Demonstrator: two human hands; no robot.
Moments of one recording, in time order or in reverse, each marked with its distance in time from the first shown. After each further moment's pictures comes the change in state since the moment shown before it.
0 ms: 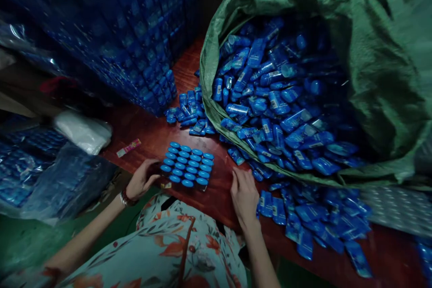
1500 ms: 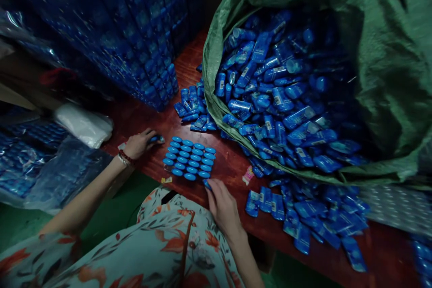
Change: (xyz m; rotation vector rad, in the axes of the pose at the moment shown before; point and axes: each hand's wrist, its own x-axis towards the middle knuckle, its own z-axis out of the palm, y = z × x) left_hand 0.078 -0.025 -0.040 0.600 -0.356 -0.263; right_hand -0.035 -0.047 -0.011 0.435 -0.274 -0.093
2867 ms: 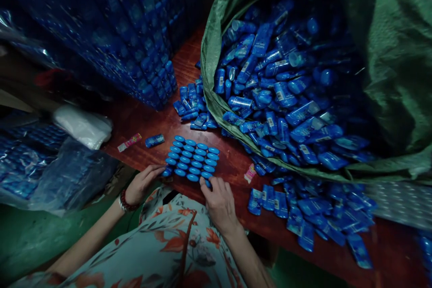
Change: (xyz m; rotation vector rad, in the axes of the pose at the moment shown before) left_hand -0.096 0.044 0.041 -0.465 0.336 0.467; right_hand 0.015 -0.014 0.002 -0.568 -0.087 -0.214
